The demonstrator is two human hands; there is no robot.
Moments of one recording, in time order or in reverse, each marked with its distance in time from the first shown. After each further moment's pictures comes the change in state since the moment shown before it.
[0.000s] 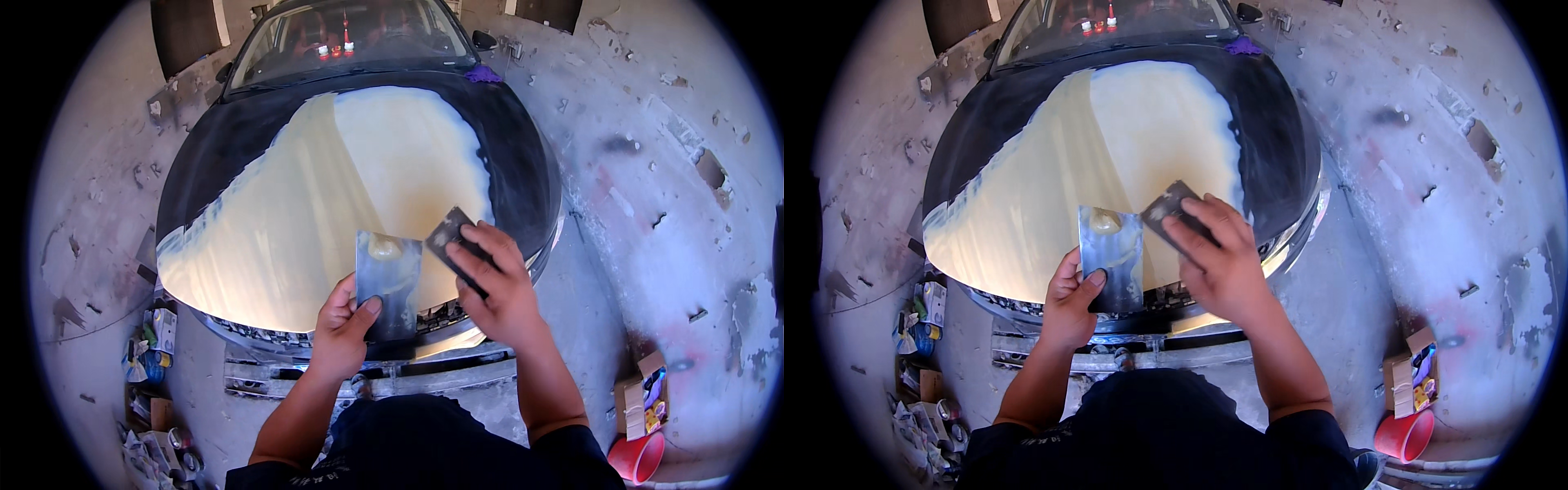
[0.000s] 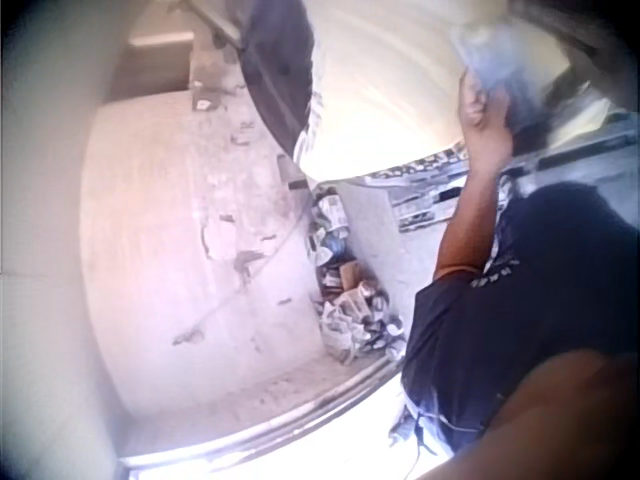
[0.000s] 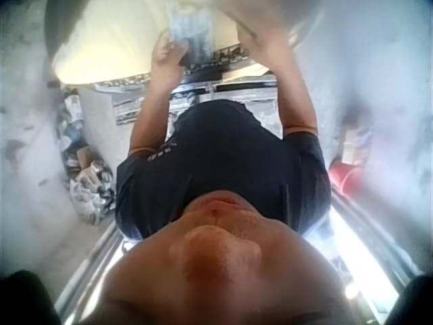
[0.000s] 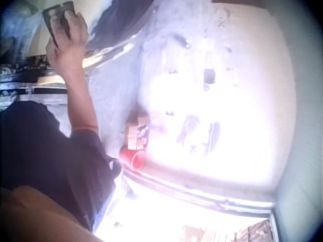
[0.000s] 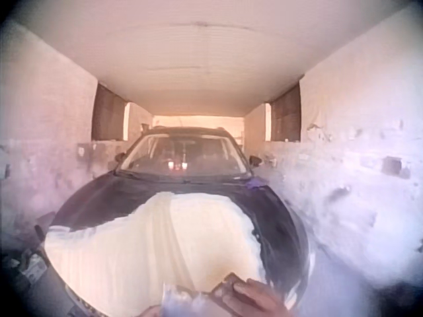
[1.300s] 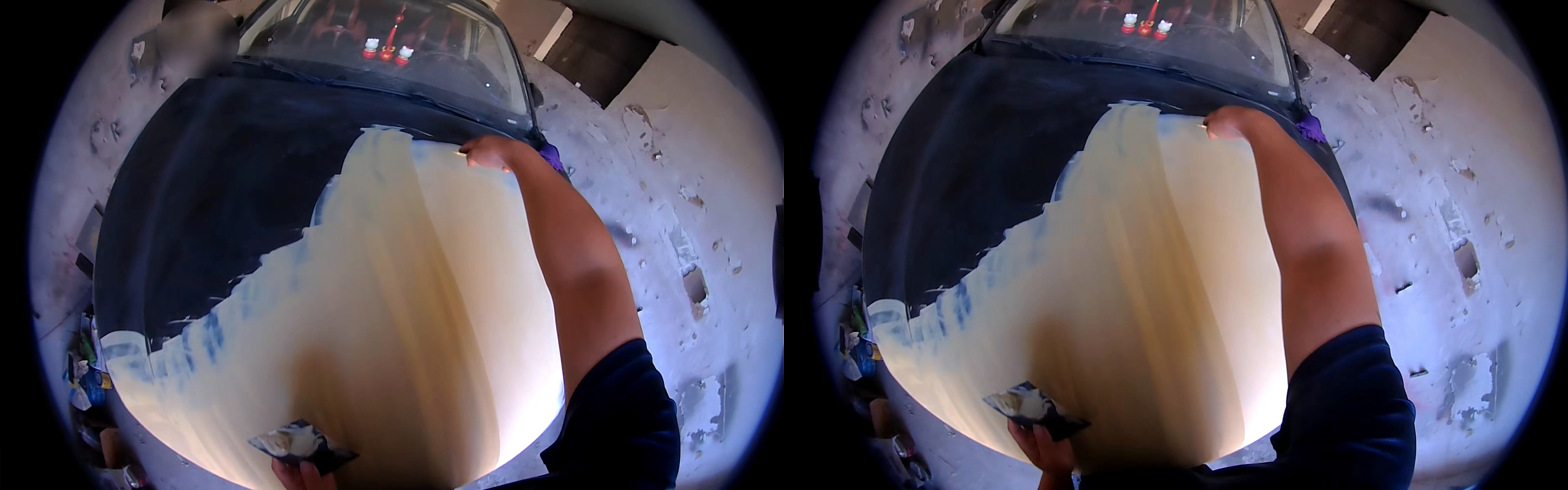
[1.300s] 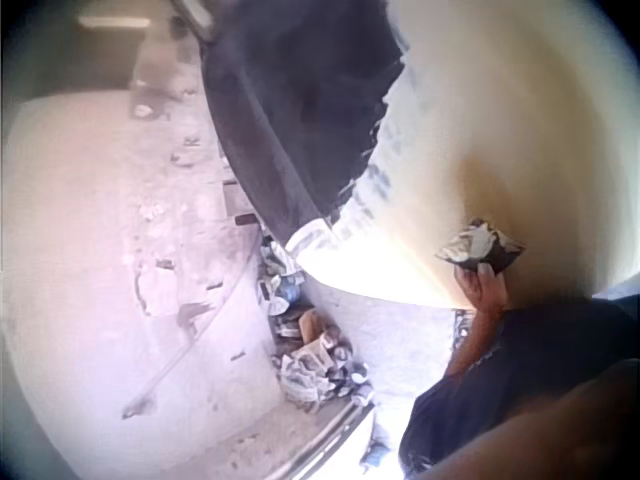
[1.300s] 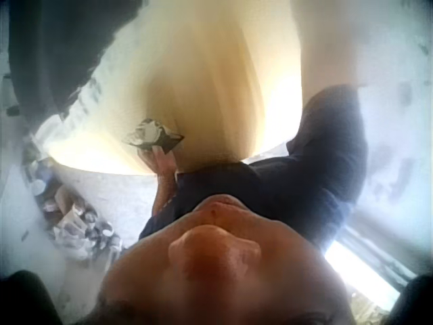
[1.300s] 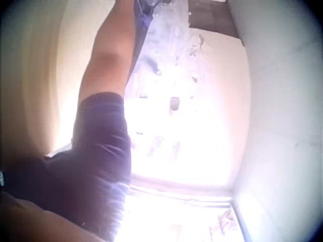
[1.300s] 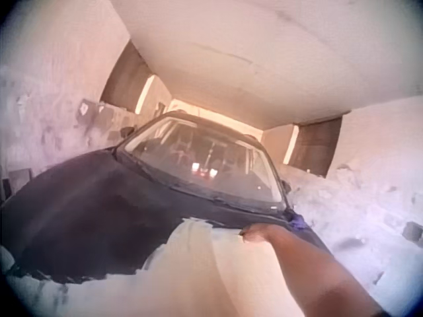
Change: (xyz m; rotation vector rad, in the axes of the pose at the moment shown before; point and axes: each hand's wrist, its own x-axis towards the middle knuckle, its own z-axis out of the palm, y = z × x) left_hand 0.079 -0.034 -0.305 0.125 0.665 0.390; right_hand 0.486 0.254 0.355 -0.614 -1.231 0.575
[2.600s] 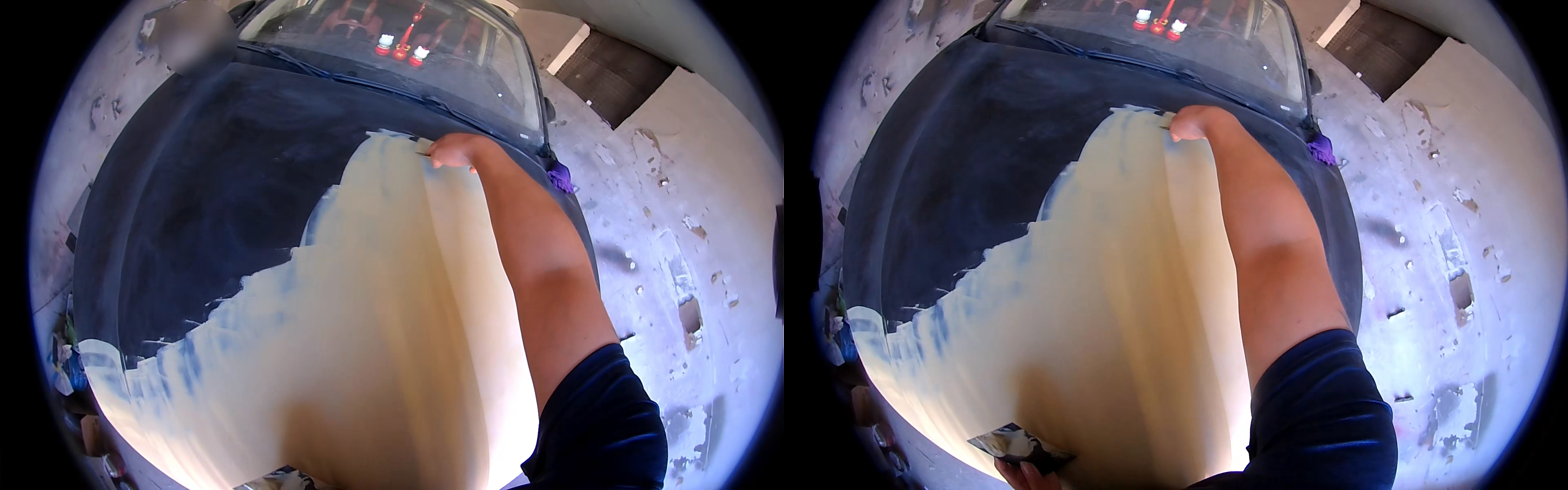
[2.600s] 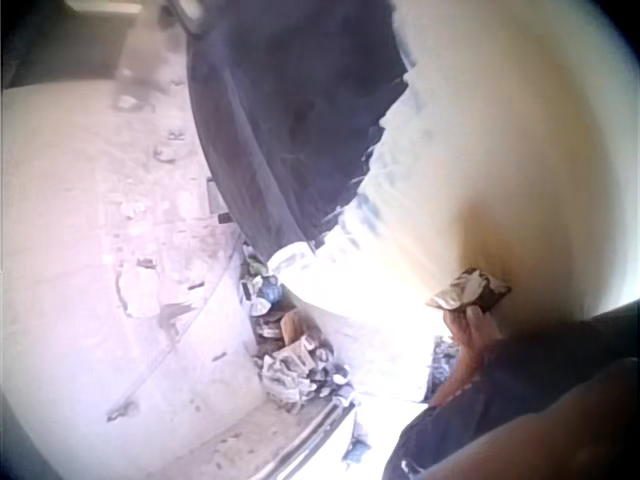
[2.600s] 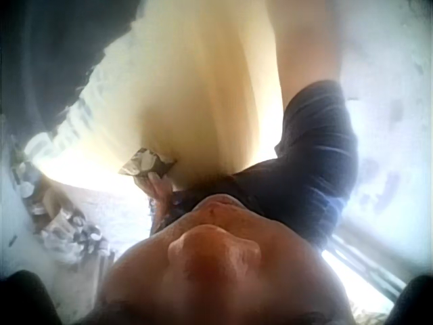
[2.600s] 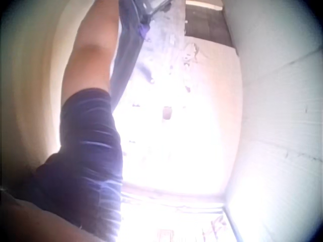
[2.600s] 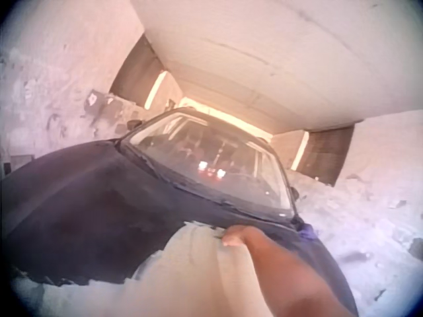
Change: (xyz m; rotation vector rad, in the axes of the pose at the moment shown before) left_hand 0.009 0.036 0.006 1.073 -0.187 0.105; right_hand 0.099 -0.053 -0.007 -0.063 -0.056 -0.057
